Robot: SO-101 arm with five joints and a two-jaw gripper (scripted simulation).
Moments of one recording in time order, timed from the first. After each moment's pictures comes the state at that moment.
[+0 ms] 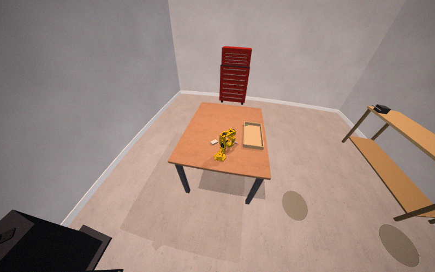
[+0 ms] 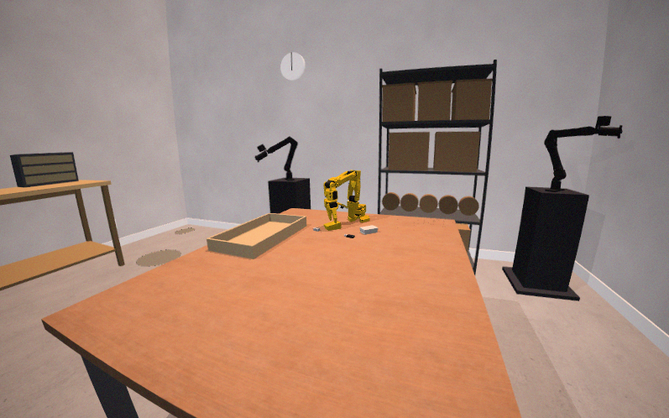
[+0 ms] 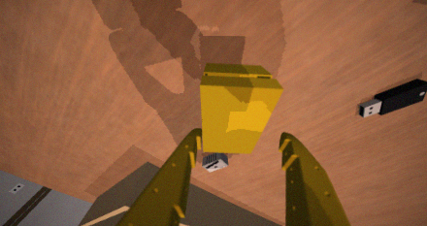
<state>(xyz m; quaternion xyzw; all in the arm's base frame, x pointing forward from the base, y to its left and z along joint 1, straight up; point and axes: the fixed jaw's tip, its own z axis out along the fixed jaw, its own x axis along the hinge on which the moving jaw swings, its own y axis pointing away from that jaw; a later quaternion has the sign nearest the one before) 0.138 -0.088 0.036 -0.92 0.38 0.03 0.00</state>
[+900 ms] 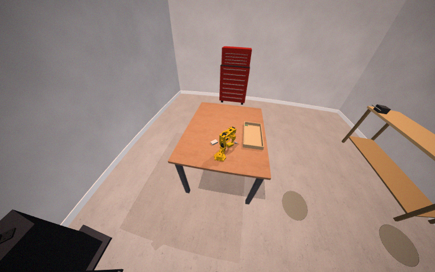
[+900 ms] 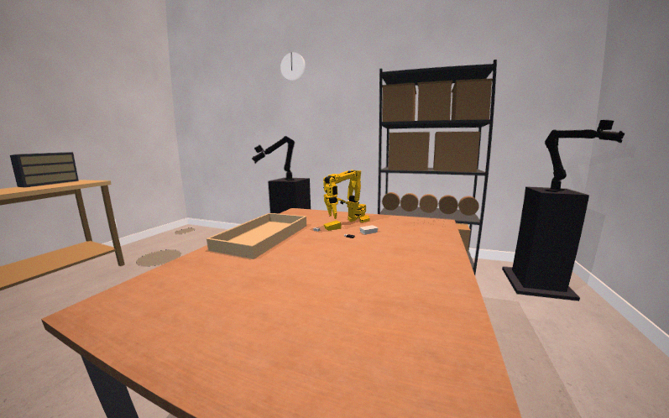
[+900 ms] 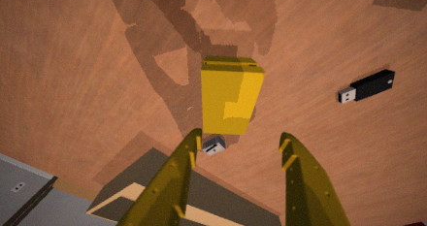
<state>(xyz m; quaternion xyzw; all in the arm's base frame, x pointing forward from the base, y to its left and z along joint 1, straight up) 0.140 -0.087 0.057 -0.92 0.38 0.03 0.00</state>
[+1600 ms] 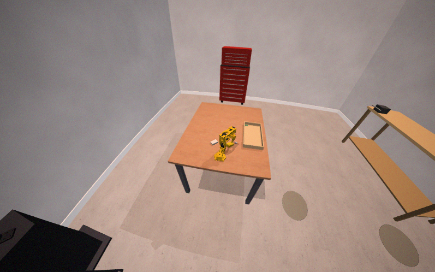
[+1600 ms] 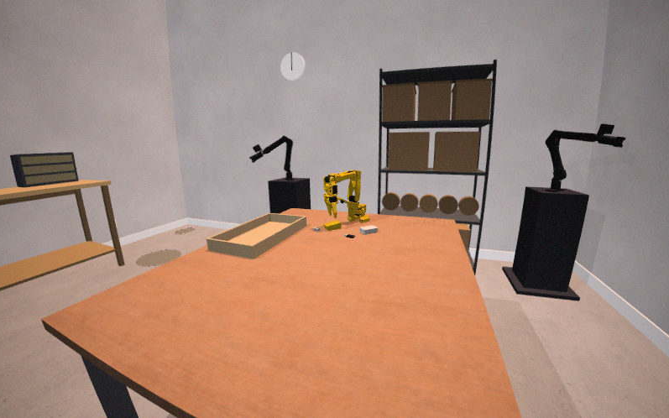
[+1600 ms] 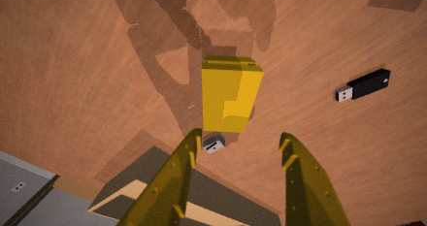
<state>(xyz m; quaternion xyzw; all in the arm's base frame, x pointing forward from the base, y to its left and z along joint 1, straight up) 0.140 -0.087 0.060 -0.92 0.38 0.03 0.00</state>
